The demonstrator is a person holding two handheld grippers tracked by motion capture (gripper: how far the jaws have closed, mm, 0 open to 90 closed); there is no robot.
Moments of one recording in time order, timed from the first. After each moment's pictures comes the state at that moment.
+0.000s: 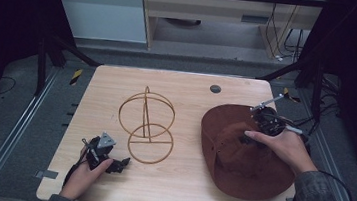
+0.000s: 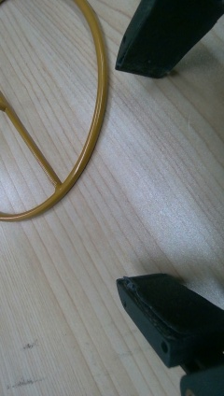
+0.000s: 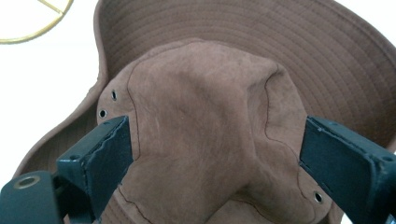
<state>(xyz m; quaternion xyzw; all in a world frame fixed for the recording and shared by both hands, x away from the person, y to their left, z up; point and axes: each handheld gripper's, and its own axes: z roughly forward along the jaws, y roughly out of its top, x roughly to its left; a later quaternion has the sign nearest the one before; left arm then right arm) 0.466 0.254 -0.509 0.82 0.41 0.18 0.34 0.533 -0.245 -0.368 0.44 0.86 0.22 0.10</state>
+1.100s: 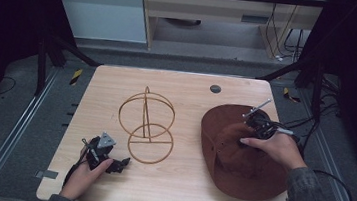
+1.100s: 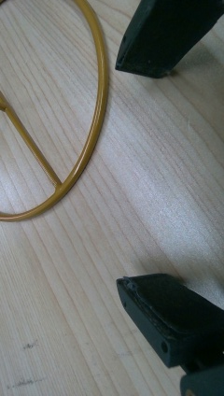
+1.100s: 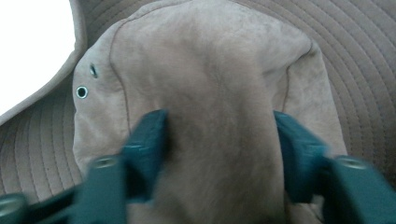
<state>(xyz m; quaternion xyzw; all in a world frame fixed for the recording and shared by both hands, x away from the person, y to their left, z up) 0.466 0.254 -0.509 0.82 0.41 0.18 0.34 0.542 -0.239 -0.396 0.42 0.89 0.18 0.08</state>
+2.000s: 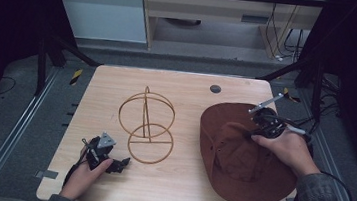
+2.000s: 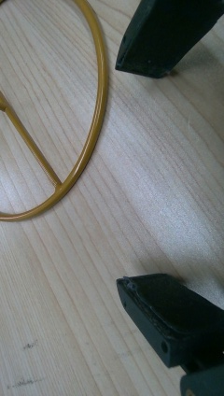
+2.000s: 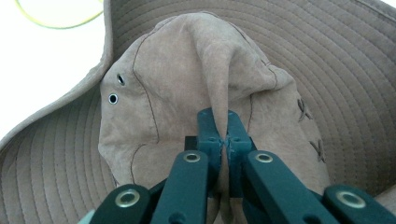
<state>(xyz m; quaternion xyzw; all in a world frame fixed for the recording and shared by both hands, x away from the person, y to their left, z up) 0.466 0.254 -0.509 0.83 0.41 0.18 0.34 0.519 -0.239 -0.348 0.40 0.89 0.23 0.08</state>
